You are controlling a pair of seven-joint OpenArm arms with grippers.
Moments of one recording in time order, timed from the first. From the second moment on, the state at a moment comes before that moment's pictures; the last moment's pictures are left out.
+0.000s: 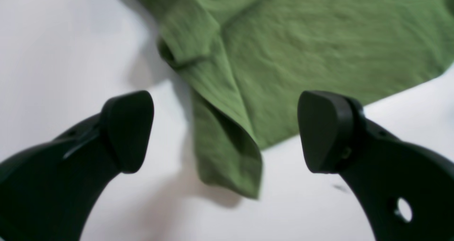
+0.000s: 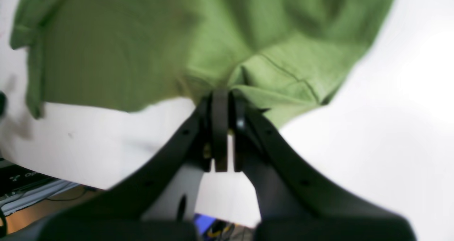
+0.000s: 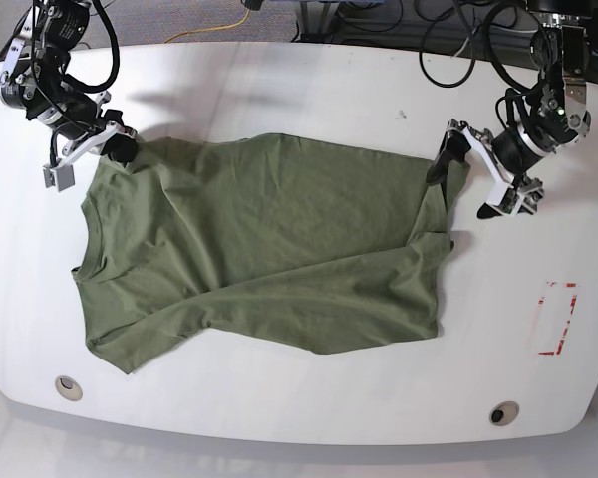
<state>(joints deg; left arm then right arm) 16.5 -25.3 -9.5 99.1 -28.6 -35.4 31.7 -20.2 17.2 34.0 110.5 55.7 10.5 -74.3</state>
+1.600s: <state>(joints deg) 10.9 -21.3 -1.8 84.9 -18.4 -35.3 27.6 -19.5 17.1 32.5 110.4 55.2 10.5 -74.4</state>
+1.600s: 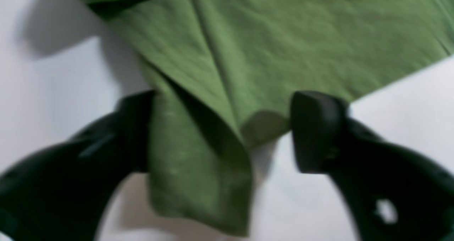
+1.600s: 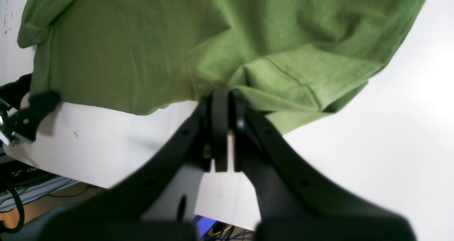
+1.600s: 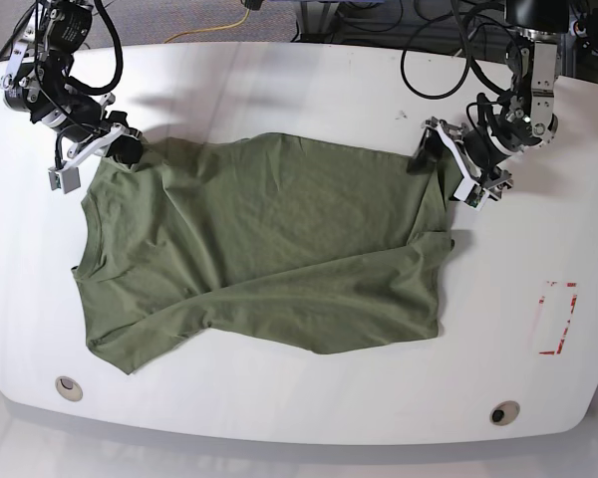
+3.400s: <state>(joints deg) 0.8 -17.5 -29.5 93.7 -14.9 -35.6 55.7 -19.2 24.2 35.5 102.9 58.3 10.9 -75.6</state>
